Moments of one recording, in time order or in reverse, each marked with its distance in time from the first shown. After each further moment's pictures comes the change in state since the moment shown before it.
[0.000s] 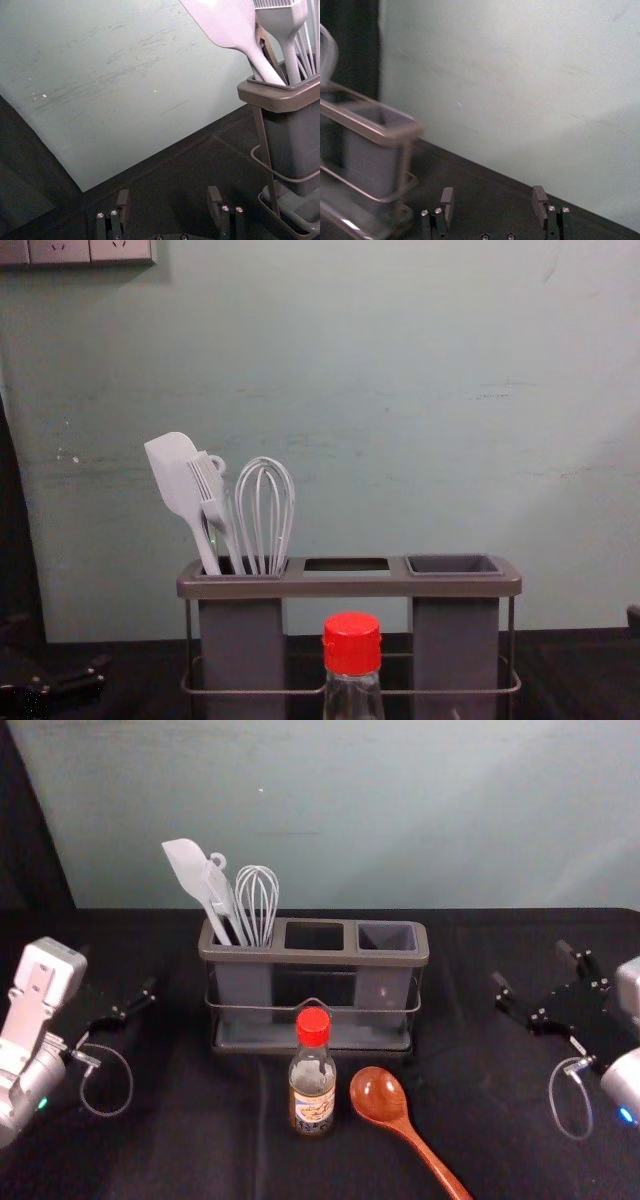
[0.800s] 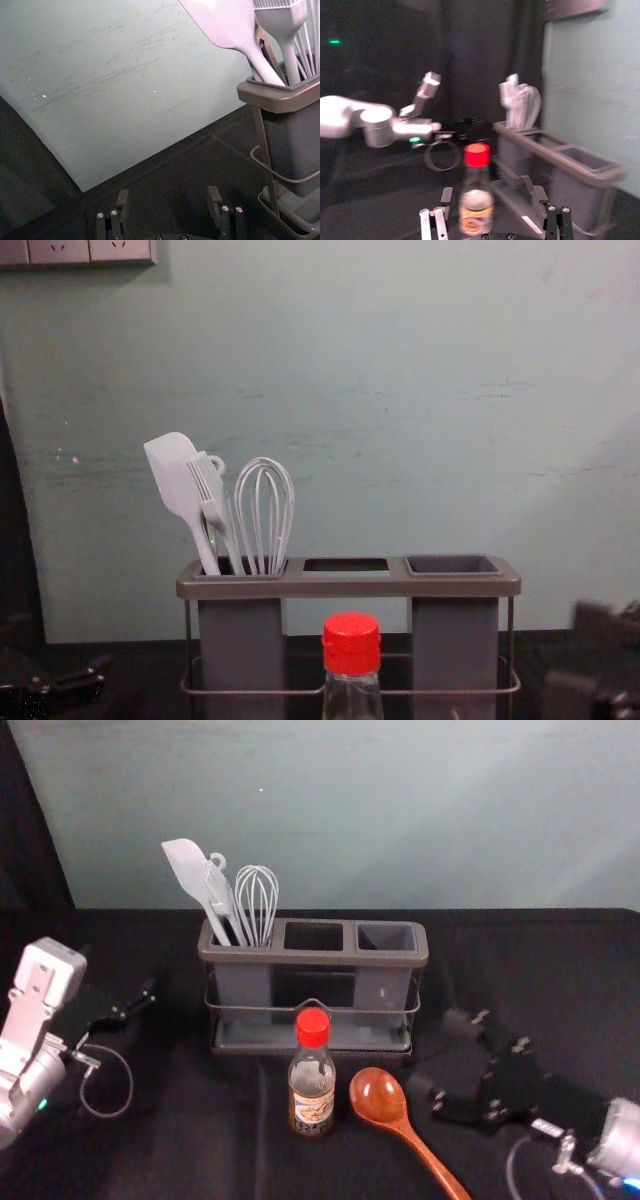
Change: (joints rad) left arm 0.000 0.000 0.000 0.000 0.000 0.000 0.000; right arm -0.073 0.121 -0.033 -0.151 0.351 -0.060 0.639
